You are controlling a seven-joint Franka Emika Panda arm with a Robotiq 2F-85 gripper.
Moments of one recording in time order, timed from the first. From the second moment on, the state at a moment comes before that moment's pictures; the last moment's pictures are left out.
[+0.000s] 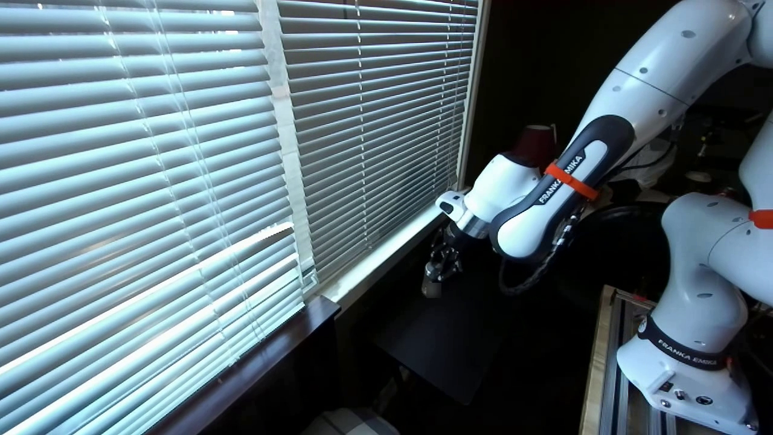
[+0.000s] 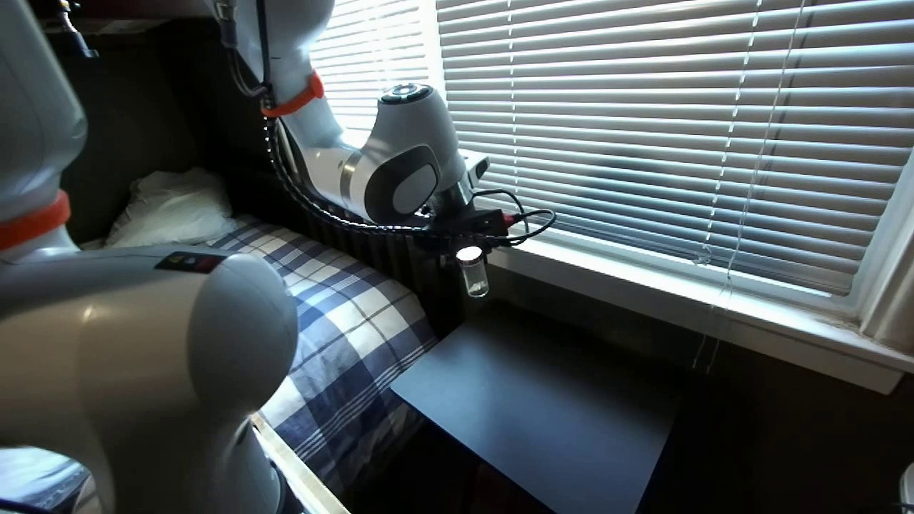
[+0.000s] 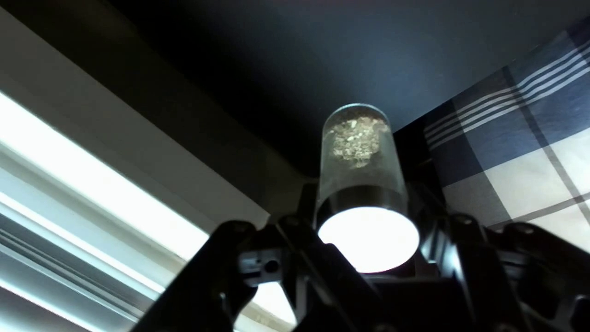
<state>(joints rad) 0.67 0.01 -0.39 -2.72 0.32 3.15 -0.84</state>
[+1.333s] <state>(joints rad) 0.26 0.42 0.08 -2.47 0.54 3.16 -0.93</state>
